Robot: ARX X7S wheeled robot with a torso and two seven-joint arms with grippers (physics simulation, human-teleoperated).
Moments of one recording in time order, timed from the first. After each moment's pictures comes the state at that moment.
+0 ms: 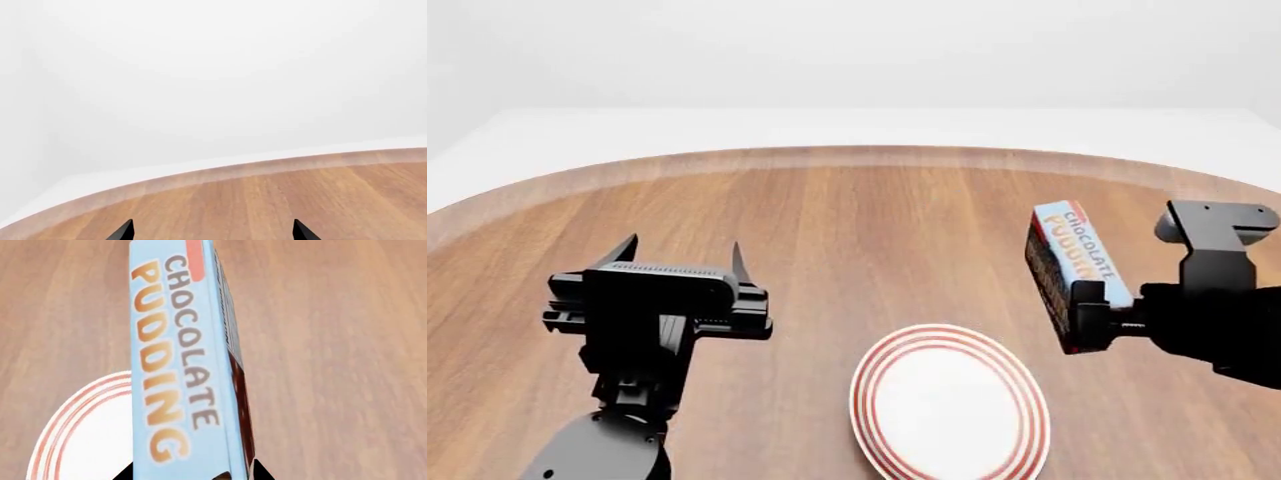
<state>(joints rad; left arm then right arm) -0.31 -0.28 0.19 0.65 -0.24 -0.80 -0.33 1.03 0.96 -0.59 0.12 1.70 1.14 0.63</state>
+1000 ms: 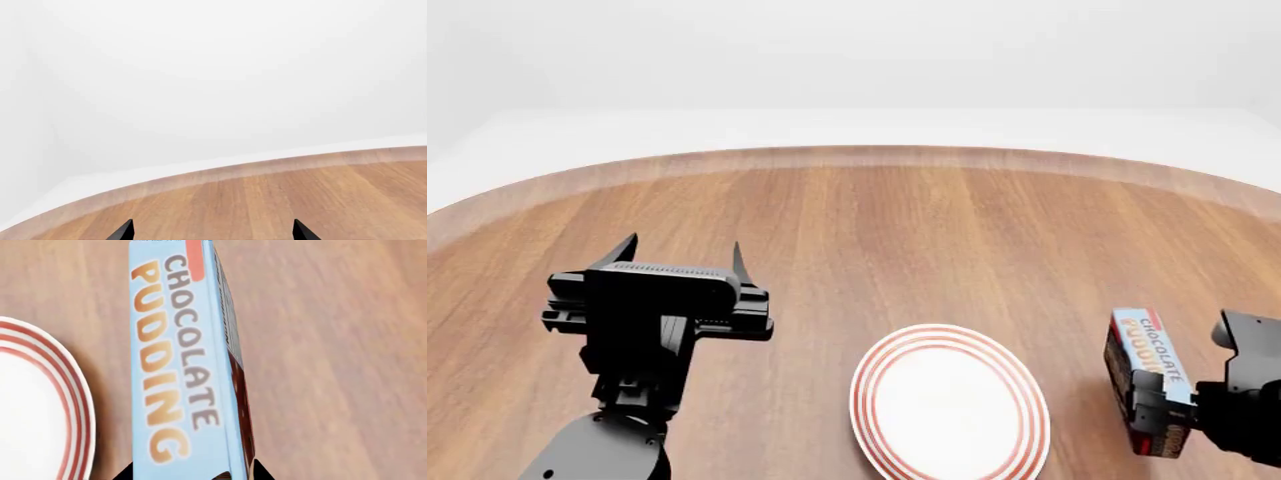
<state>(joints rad) -0.32 -0.29 0.21 0.66 -0.25 -0.81 -0.35 0.77 1.01 -0.65 0.38 1.52 0.95 0.45</state>
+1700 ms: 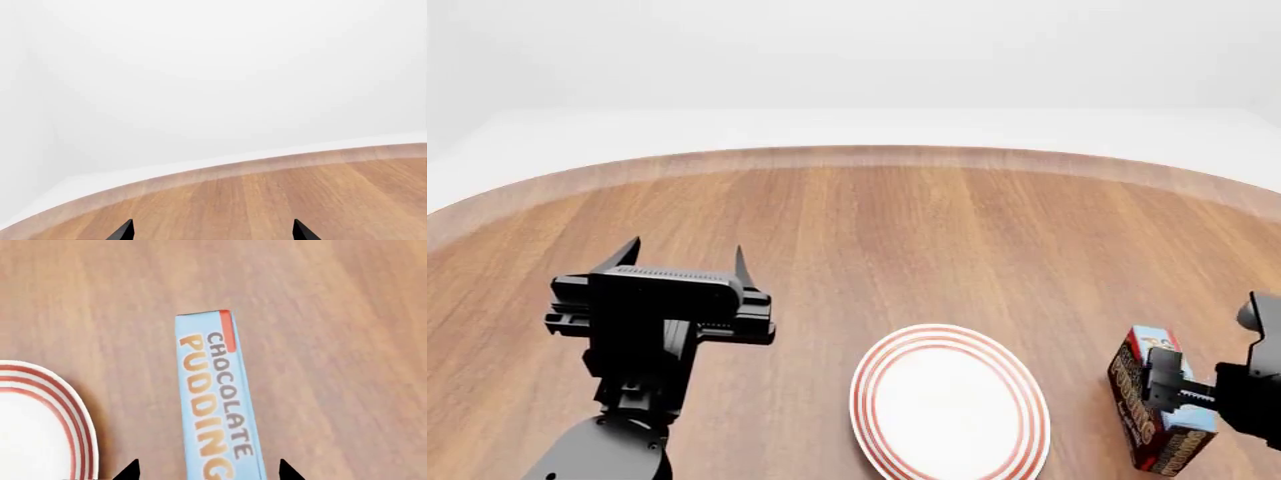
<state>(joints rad) -0.31 -0.30 0.22 0.66 -0.26 -0.81 -0.36 0.75 1.05 -0.60 0.34 1.53 0.89 0.47</state>
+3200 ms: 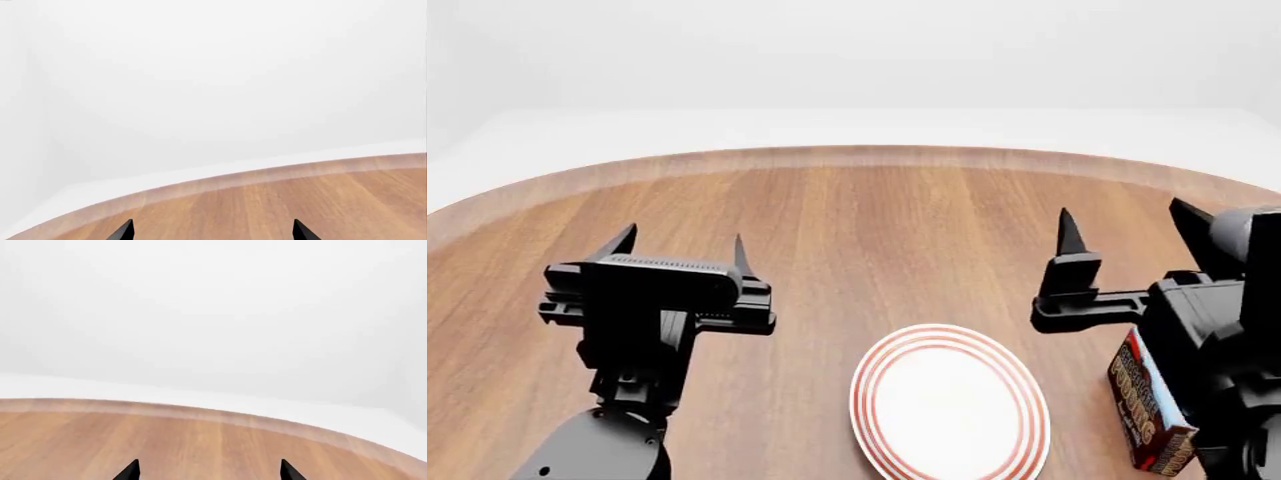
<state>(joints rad) -0.35 -0.32 0.23 0.69 -0.29 -0.83 -0.39 0.59 1.09 -0.36 -0.81 1.34 0.52 0.95</state>
